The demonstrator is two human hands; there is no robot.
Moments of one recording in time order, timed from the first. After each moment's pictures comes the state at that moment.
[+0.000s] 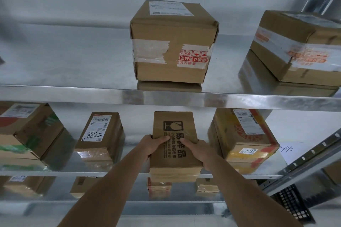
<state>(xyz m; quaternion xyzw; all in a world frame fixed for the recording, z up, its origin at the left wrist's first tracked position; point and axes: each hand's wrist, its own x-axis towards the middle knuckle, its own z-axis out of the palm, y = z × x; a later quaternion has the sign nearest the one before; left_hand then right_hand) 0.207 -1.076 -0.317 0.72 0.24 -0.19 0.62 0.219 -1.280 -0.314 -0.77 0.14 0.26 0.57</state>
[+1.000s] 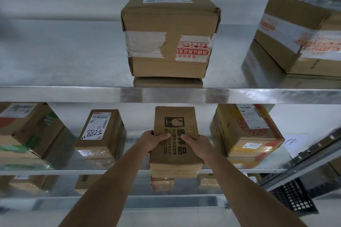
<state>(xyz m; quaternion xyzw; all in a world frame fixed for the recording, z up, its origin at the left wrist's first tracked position) 0.216 -1.071 -0.327 0.75 0.22 -0.19 0.59 0.218 -1.273 -0.319 -0.79 0.13 0.23 0.55</state>
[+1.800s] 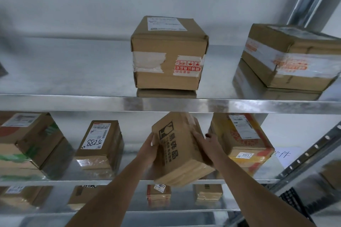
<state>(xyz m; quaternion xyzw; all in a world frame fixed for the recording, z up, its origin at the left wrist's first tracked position) 0.198 -1.087 -0.313 0.79 0.19 -0.10 0.57 0.224 -1.309 -0.284 -0.78 0.17 0.16 0.58</state>
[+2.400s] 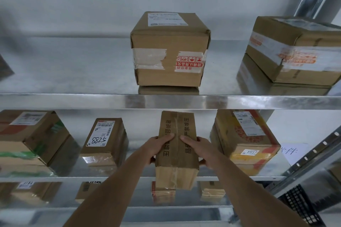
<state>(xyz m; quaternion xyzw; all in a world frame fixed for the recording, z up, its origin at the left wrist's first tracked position) 0.207 -1.074 -0.313 0.68 0.18 -0.24 0.67 0.211 -1.280 -0.285 -0.75 0.13 0.27 0.59</state>
